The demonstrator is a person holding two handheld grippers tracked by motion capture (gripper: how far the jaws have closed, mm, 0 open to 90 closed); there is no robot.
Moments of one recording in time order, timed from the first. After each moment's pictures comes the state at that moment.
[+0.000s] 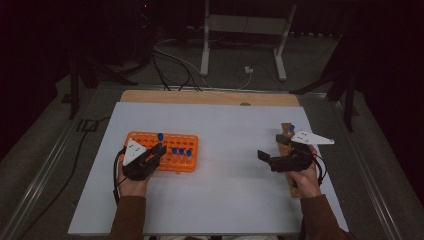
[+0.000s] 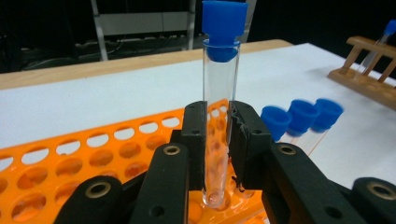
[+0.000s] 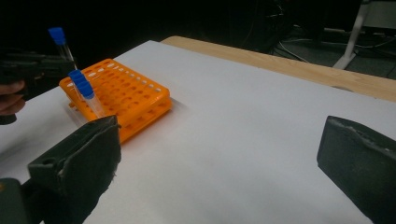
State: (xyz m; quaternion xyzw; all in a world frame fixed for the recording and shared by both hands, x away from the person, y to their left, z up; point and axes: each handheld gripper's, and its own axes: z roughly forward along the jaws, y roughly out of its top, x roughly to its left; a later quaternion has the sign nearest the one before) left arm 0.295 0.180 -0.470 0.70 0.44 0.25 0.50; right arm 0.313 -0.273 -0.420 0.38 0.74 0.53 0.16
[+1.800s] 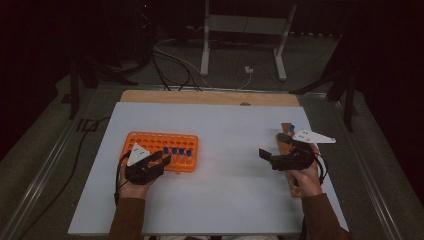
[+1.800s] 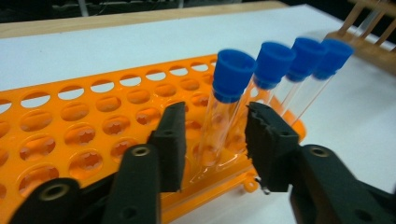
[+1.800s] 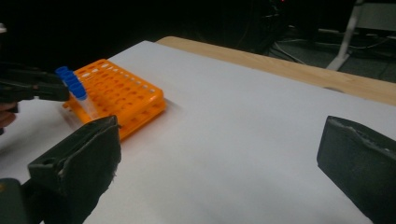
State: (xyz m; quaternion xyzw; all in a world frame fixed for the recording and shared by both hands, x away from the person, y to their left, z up) left arm 0.292 0.181 -0.482 0.73 0.45 0.20 0.48; right arm 0.316 -0.277 -0.417 0.38 0.74 0.52 0.17
